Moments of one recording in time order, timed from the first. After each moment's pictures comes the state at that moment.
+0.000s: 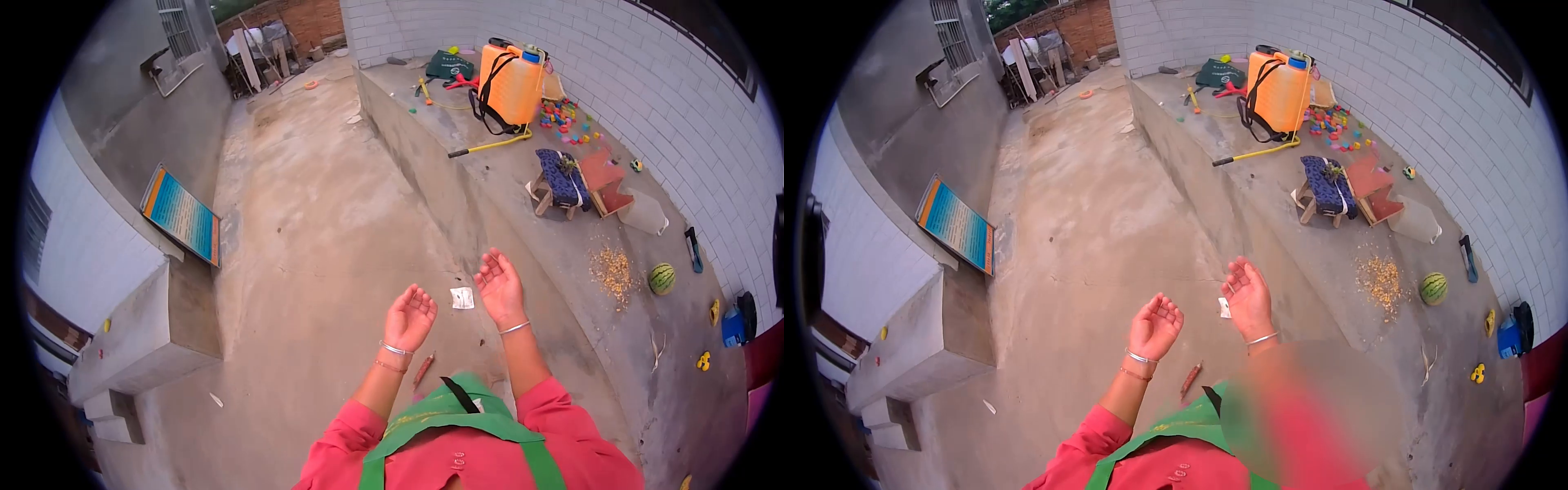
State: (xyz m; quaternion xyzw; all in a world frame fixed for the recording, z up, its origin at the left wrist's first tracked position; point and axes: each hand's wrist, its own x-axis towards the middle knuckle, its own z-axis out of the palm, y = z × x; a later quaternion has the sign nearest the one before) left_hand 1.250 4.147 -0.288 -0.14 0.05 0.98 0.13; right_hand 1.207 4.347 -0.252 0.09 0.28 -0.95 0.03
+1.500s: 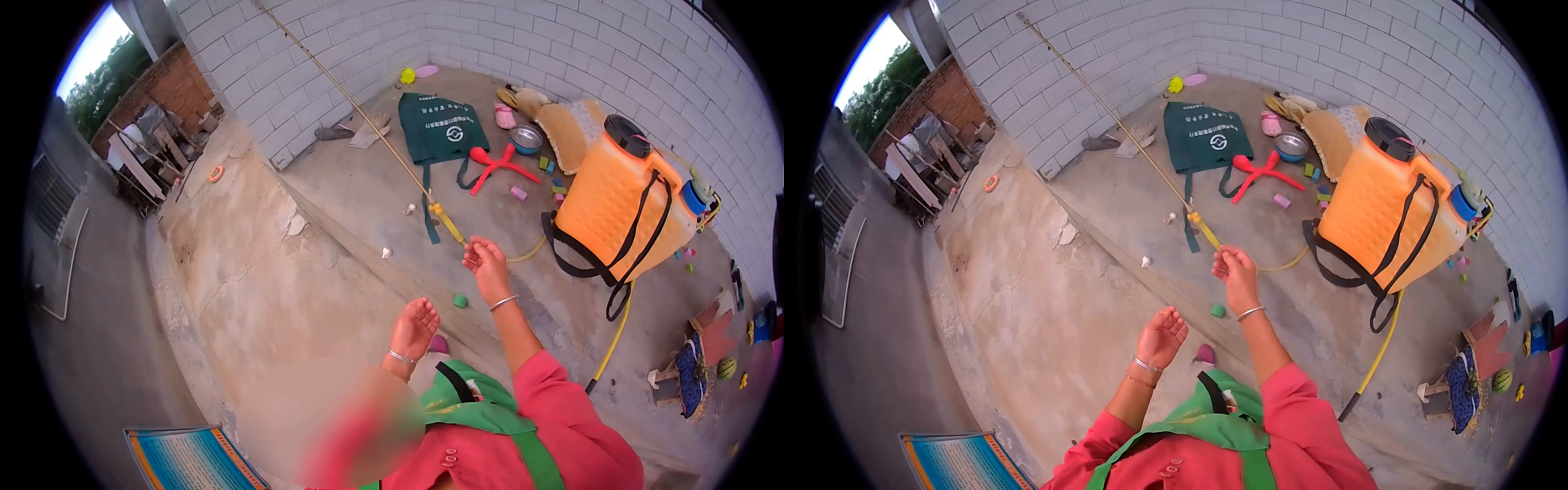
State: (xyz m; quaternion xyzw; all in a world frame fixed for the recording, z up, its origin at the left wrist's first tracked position) left_hand 0.006 3.948 -0.314 -0.14 0.26 0.89 0.35; right_hand -0.020 4.156 -0.302 0.20 0.42 -0.87 -0.16
